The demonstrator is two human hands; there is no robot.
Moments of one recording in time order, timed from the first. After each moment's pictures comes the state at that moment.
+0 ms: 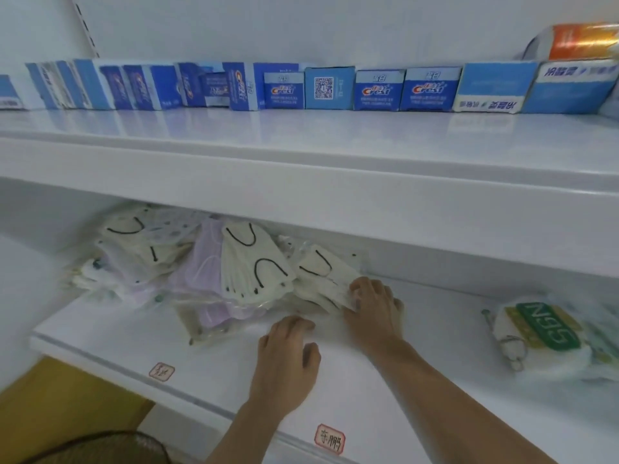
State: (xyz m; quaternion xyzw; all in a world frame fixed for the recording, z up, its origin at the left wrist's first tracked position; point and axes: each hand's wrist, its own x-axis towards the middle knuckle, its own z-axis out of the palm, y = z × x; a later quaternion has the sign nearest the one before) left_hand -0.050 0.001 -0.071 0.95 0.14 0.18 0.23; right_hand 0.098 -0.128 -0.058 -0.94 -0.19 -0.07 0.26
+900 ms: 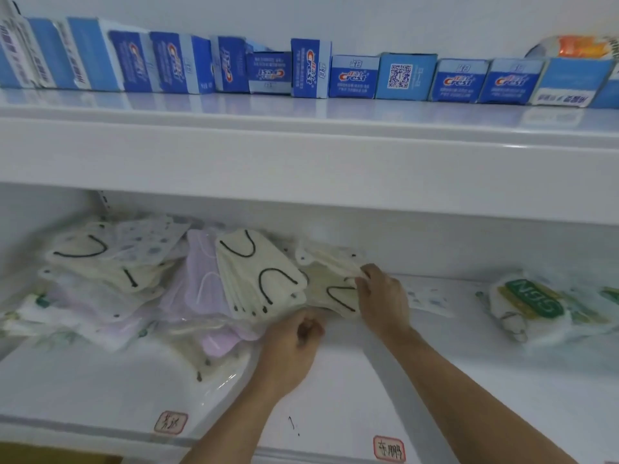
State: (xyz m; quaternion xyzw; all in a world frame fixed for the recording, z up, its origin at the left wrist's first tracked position) left_hand -0.021 0.069 -0.064 0.83 0.04 0.13 0.54; right_hand 0.094 -0.094 -0.043 -0.93 -0.11 -0.19 0.30
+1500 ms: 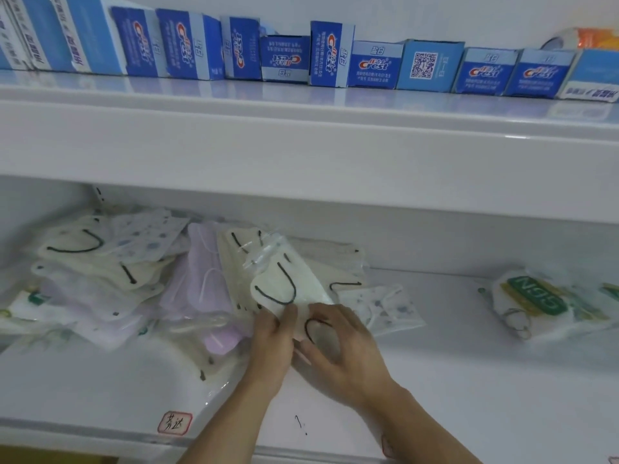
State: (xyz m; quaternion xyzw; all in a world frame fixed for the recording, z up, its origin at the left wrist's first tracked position) left_hand -0.026 0.080 -0.047 0.65 0.16 0.18 0.72; right_hand -0.008 -0.057 -0.053 -0.85 -0.32 -0.17 0.38
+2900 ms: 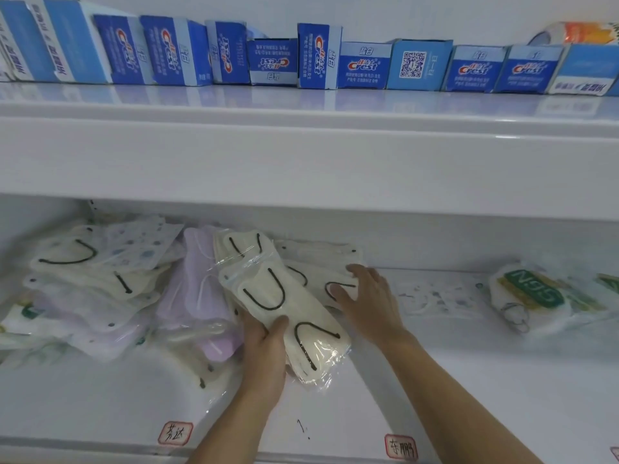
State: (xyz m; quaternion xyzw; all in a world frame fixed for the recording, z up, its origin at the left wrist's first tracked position) left_hand -0.027 0.084 -0.056 0.55 0.21 0.18 0.79; right_hand 0.065 -0.071 -0.026 -0.93 -0.07 -0.02 0.35
